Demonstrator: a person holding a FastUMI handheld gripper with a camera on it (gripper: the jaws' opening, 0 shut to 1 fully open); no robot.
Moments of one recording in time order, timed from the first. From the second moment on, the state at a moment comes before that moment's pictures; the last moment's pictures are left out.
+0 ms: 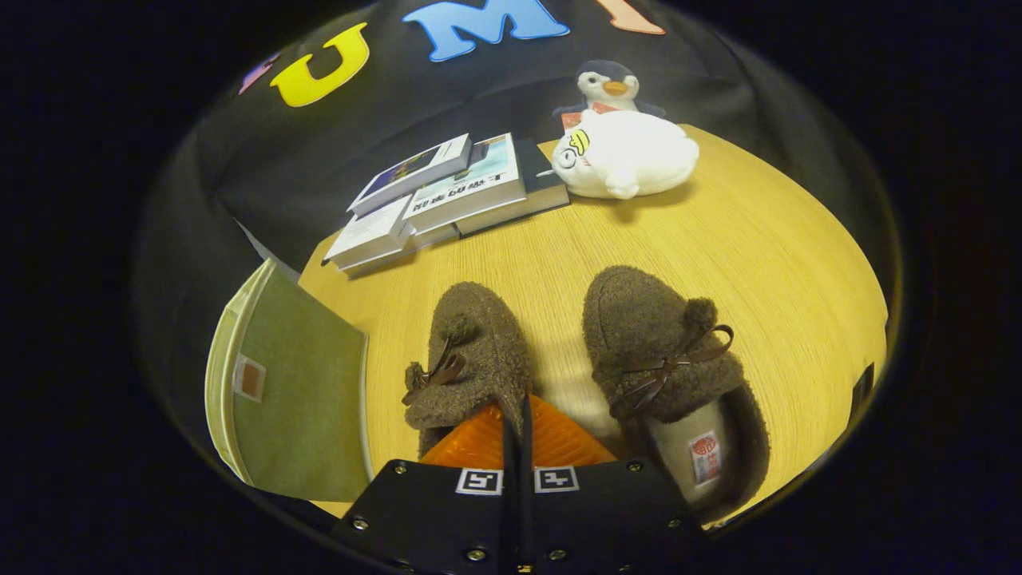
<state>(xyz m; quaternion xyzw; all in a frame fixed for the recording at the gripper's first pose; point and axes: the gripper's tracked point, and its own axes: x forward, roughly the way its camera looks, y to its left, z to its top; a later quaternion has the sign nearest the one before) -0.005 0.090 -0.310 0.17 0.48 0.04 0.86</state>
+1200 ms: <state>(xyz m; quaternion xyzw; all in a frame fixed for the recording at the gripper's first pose) 0.029 0.242 -0.148 0.21 0.41 0.16 0.87</state>
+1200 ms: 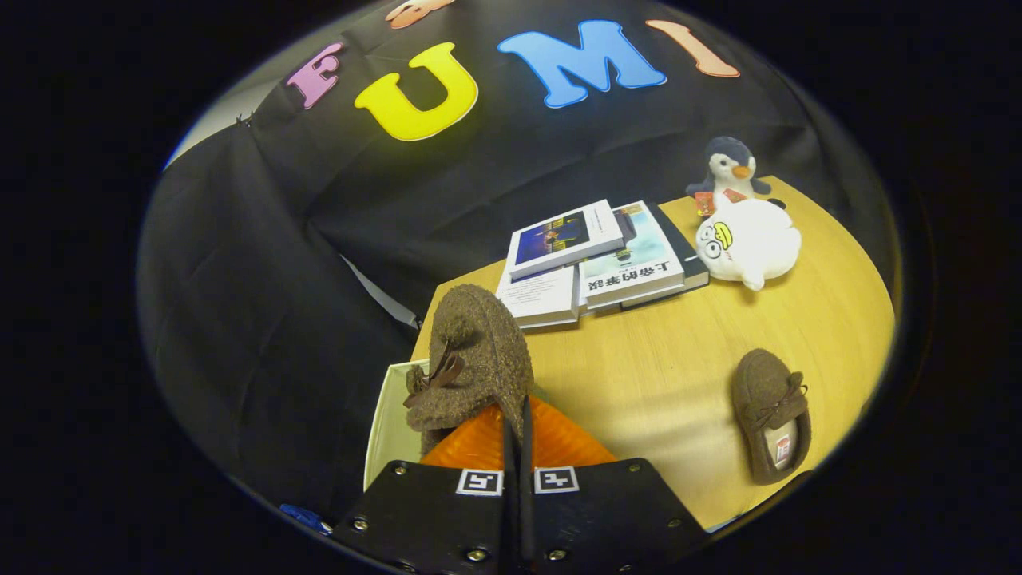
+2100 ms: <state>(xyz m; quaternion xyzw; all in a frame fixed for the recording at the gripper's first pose) 0.005 0.360 -0.201 0.20 0.47 0.17 0.84</state>
